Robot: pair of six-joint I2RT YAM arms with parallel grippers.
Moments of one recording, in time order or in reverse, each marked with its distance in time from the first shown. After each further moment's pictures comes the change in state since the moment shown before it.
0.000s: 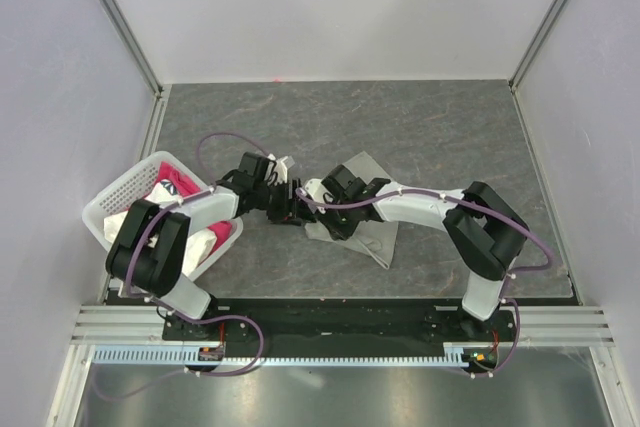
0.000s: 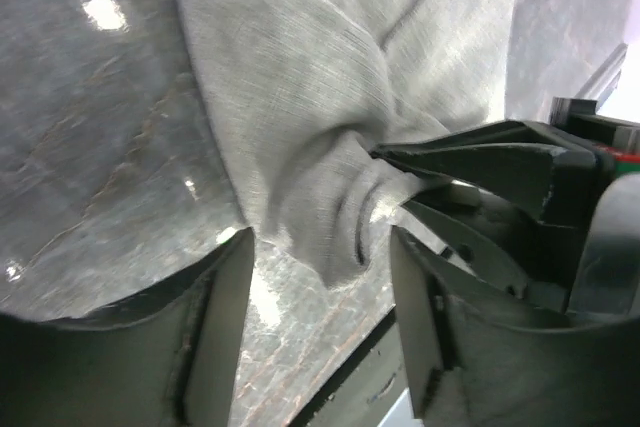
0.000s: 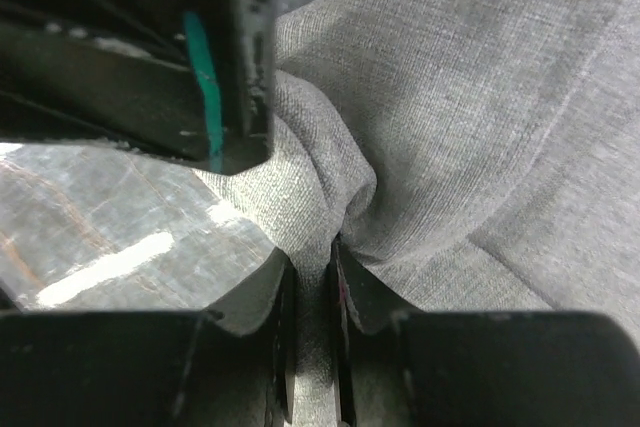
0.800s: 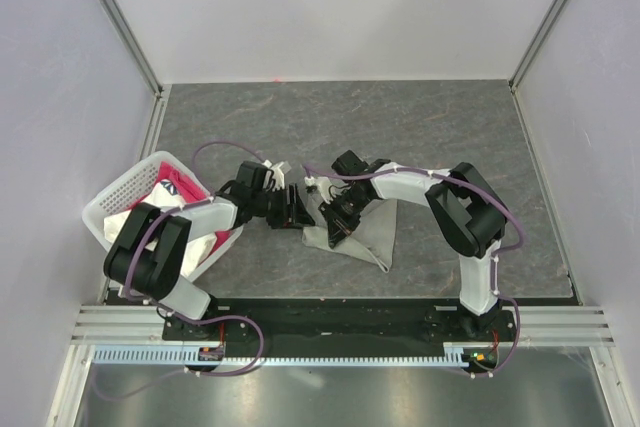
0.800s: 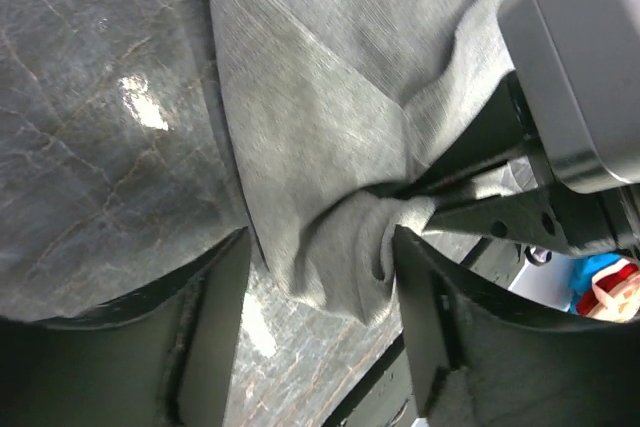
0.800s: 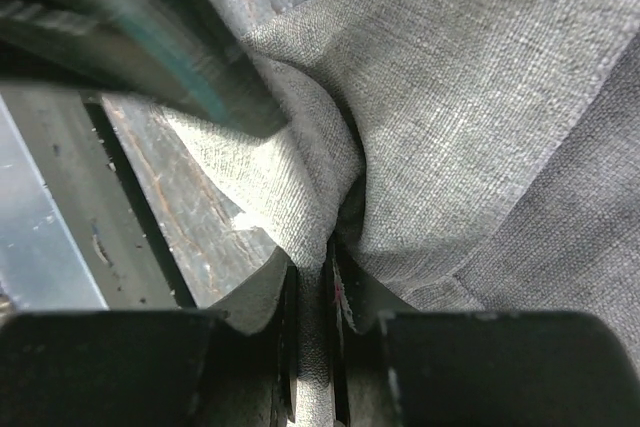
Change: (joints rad) left arm 0.000 -0.038 -0.127 0.171 -0.039 -0.058; right arm -0.154 0.174 0.143 -0.192 -0.496 -0.022
